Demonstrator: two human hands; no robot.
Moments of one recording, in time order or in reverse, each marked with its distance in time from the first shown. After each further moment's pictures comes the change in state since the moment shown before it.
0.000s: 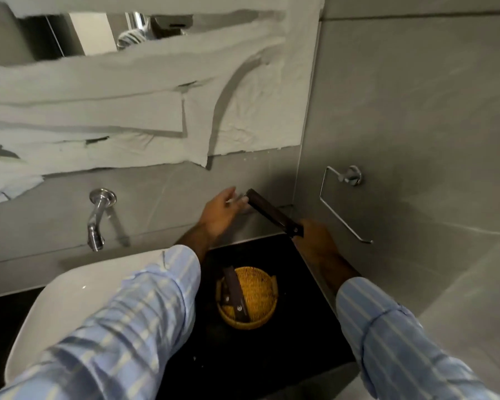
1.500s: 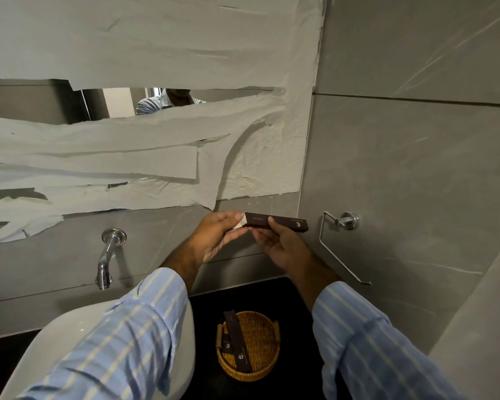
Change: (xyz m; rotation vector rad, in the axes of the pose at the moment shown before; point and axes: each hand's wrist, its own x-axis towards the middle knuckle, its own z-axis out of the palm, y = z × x) left_hand 0.002 0.047 -0.042 -0.768 -0.147 -0.058; right_hand 0.010 -0.132 -0.042 1.878 -0.255 0.421
